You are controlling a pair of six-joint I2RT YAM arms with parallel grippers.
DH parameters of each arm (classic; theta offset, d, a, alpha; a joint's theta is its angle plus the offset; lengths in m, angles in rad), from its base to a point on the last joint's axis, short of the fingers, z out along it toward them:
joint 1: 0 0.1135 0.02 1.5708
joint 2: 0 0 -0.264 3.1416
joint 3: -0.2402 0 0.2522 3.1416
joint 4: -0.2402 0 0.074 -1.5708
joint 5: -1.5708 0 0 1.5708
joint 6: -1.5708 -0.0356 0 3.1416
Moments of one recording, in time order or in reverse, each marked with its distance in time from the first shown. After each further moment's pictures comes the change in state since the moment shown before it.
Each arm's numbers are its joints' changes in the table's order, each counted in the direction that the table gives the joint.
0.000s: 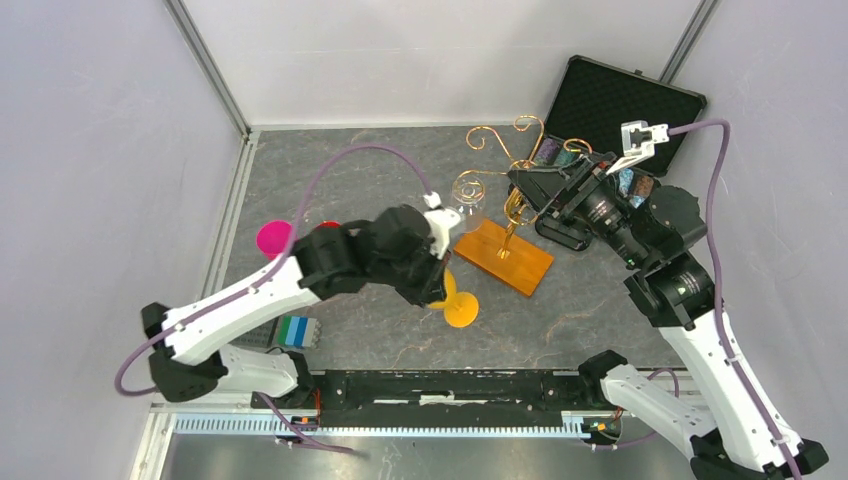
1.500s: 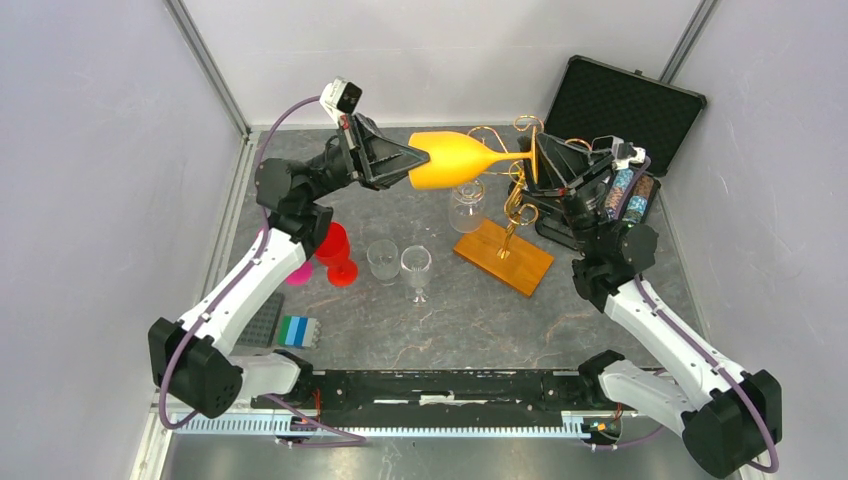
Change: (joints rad) left arm 0.621 -0.037 0.279 1.795 -0.706 1.336; right arm 0.003 -0.156 0.419 1.221 -0.089 -1.065
